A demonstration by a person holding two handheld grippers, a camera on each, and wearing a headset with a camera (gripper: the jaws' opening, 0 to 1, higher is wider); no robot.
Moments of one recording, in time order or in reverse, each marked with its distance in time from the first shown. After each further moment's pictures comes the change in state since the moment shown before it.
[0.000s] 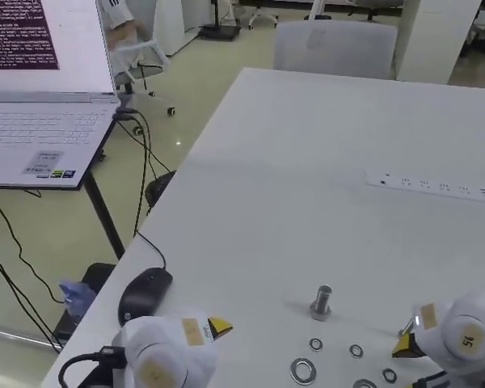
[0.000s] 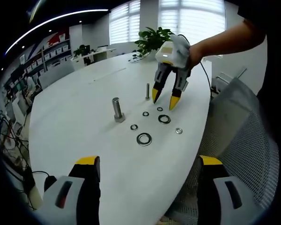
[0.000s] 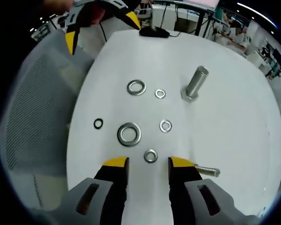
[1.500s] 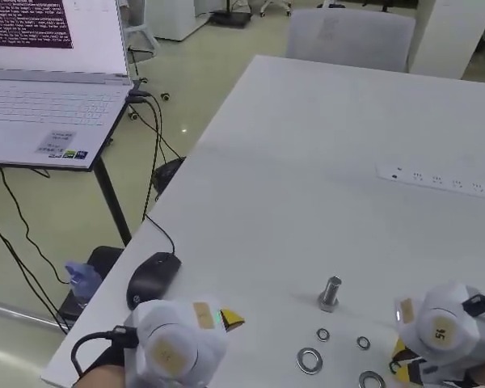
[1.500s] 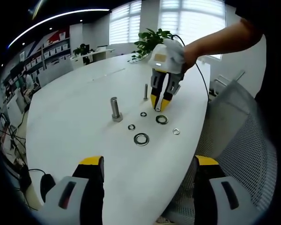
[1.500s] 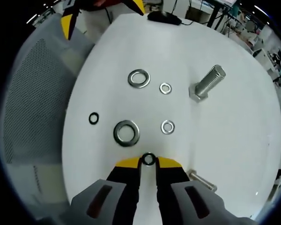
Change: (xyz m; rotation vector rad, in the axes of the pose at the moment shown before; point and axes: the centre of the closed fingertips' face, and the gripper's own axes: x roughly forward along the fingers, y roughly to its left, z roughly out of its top) left arm 0.000 -0.004 -0.001 -0.023 -0.016 -0.026; right arm 0.008 -0.004 -0.001 -0.073 0.149 0.013
